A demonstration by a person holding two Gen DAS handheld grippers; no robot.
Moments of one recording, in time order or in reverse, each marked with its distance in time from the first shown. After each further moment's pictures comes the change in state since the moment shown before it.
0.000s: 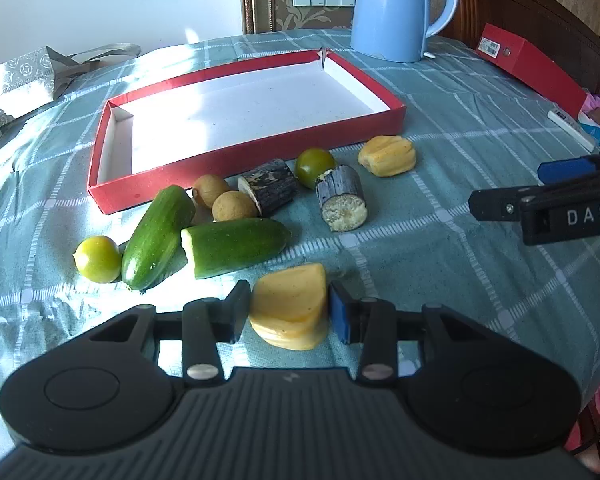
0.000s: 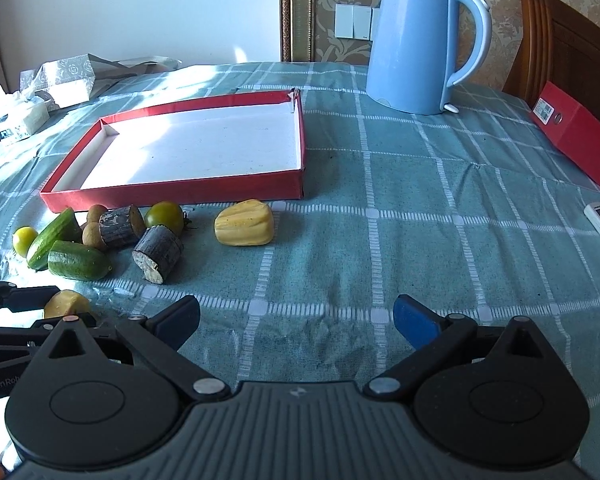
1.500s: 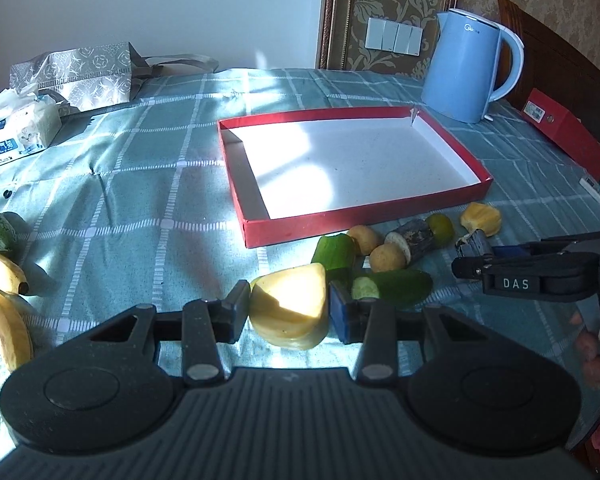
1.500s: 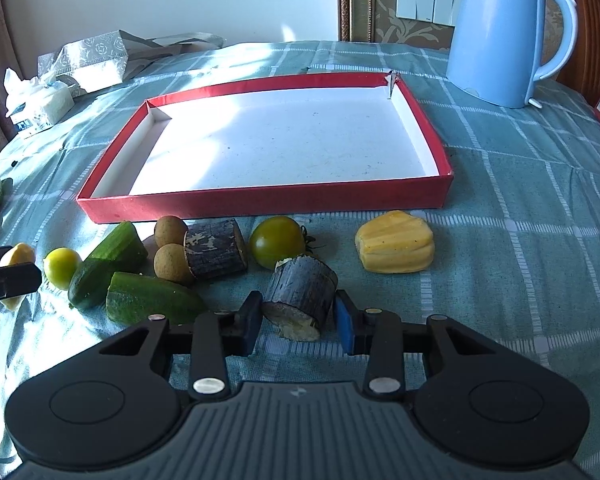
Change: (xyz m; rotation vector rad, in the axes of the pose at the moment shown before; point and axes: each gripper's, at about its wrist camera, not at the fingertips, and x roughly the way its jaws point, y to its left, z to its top) left arm -0.031 0.119 0.018 -0.106 -0.075 0.016; right arm 0.052 0.088 0.023 0.018 0.057 0.061
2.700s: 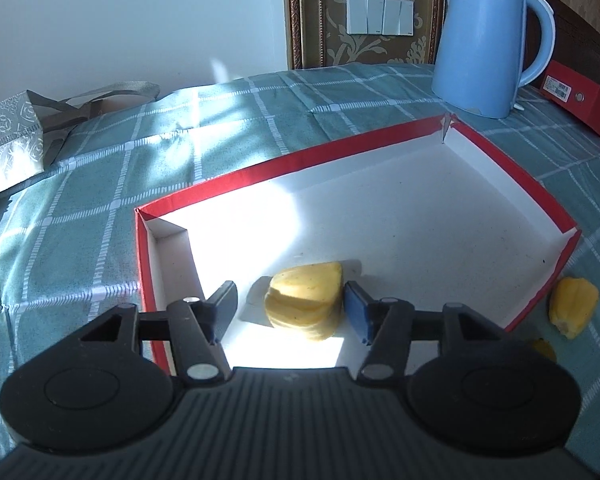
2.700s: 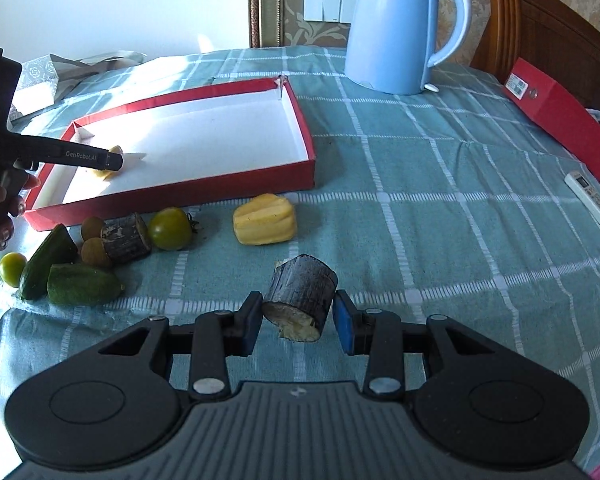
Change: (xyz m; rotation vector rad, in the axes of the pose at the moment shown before) left arm 0.152 -0.012 0.092 0.156 0.004 0.007; right arm -0.047 -0.038 -0.012 0.085 -0.012 -0.185
